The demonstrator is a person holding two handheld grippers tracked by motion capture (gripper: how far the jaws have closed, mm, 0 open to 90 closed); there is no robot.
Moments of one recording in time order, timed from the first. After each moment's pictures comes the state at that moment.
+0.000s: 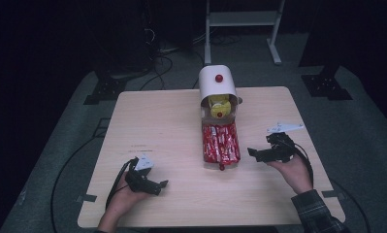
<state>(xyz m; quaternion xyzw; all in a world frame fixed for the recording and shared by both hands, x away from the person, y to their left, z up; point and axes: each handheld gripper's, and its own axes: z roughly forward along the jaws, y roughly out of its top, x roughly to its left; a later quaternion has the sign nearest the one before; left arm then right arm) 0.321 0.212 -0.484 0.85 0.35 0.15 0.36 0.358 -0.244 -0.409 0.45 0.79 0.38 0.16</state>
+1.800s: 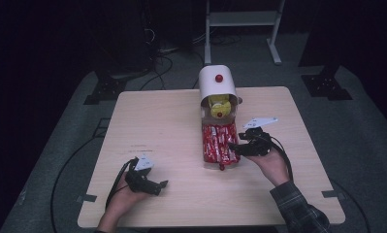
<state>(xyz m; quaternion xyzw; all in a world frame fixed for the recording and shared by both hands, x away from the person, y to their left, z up) 0.321 0.212 -0.484 0.85 0.35 0.15 0.36 0.374 -0.182 -0.397 0.39 0.82 0.40 0.15</state>
